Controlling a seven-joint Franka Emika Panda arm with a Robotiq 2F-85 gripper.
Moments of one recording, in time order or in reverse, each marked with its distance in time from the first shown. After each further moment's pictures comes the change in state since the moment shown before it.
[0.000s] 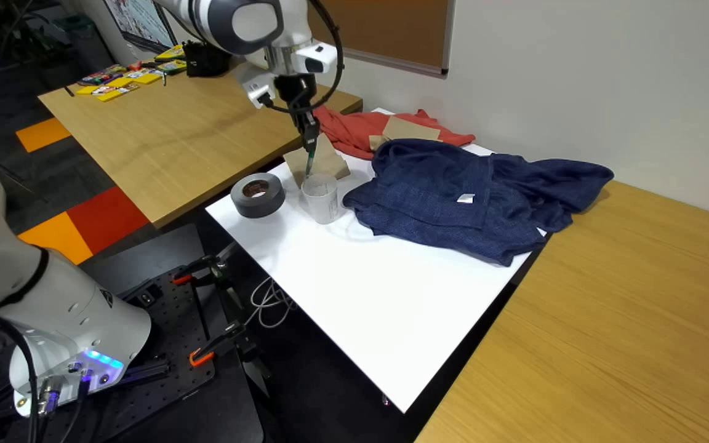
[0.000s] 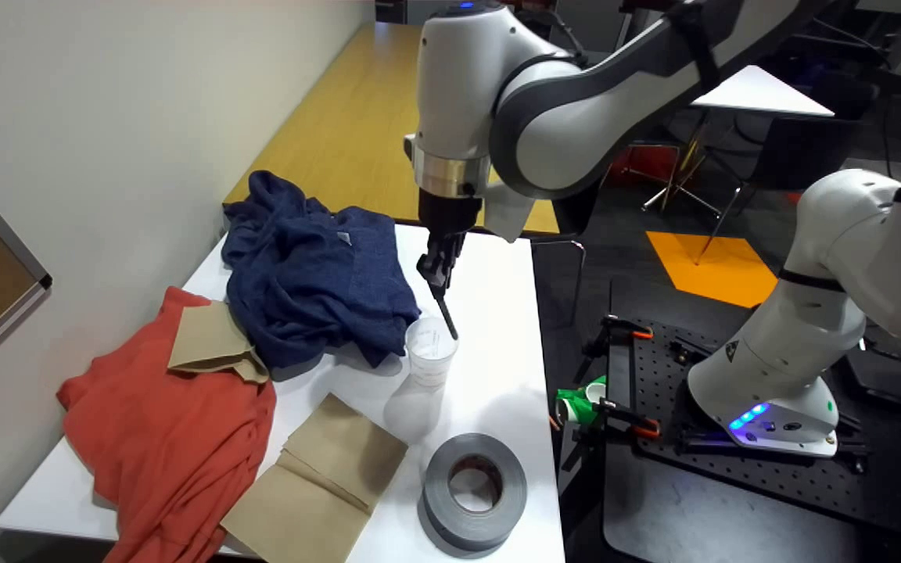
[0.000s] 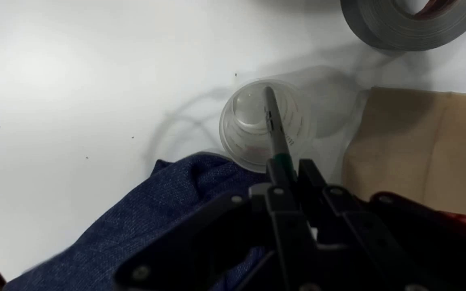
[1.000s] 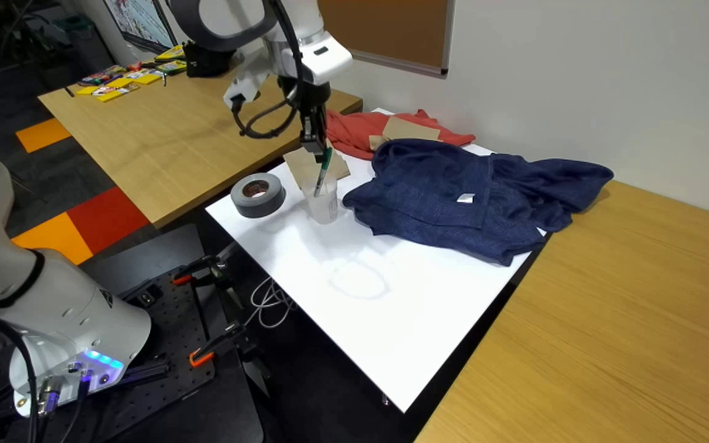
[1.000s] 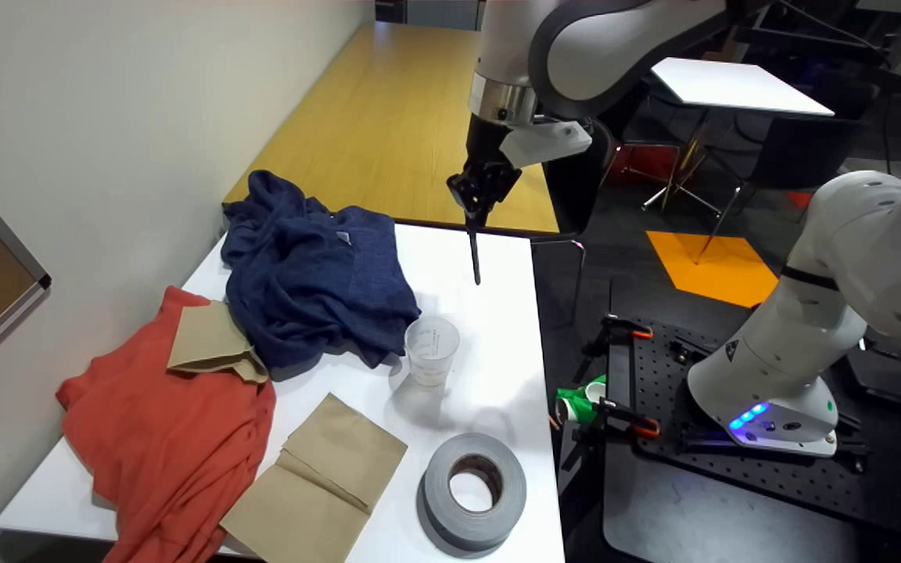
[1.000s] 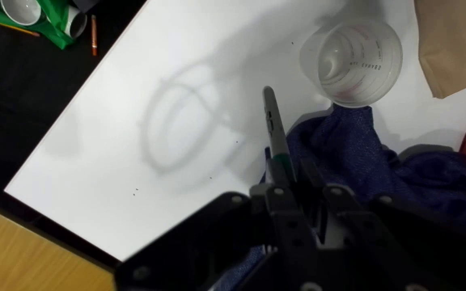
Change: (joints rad) arm -0.166 -0.166 -0.080 -0.096 0.053 -0.032 0.260
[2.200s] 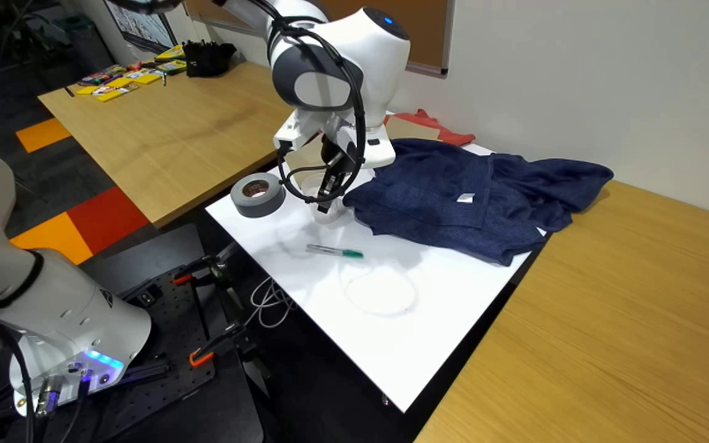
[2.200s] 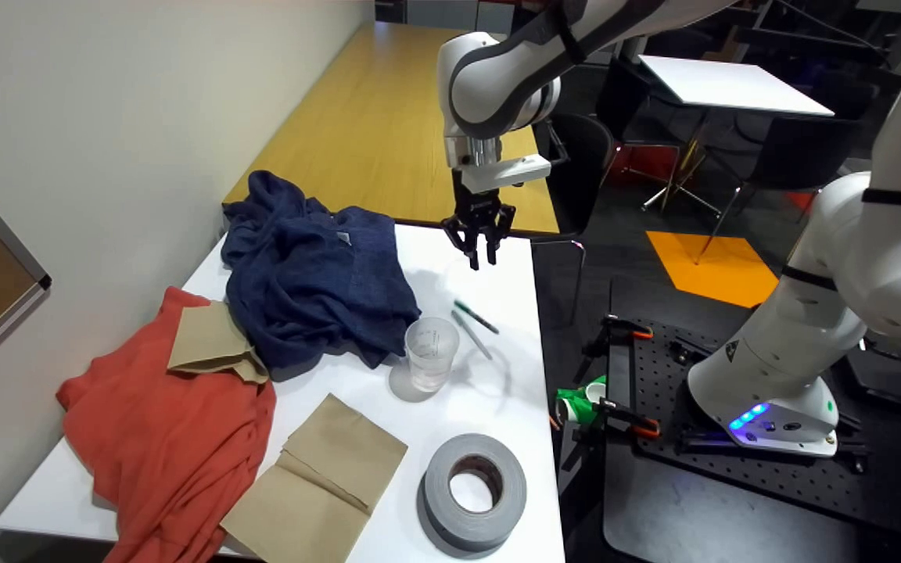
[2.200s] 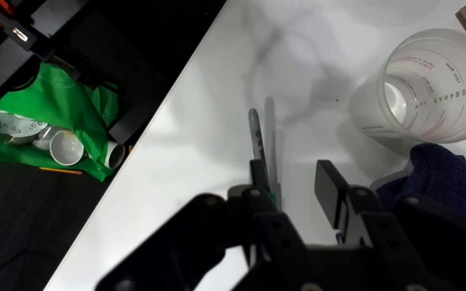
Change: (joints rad) arm -0.038 0.358 -0.081 0.225 0.170 -0.257 -0.031
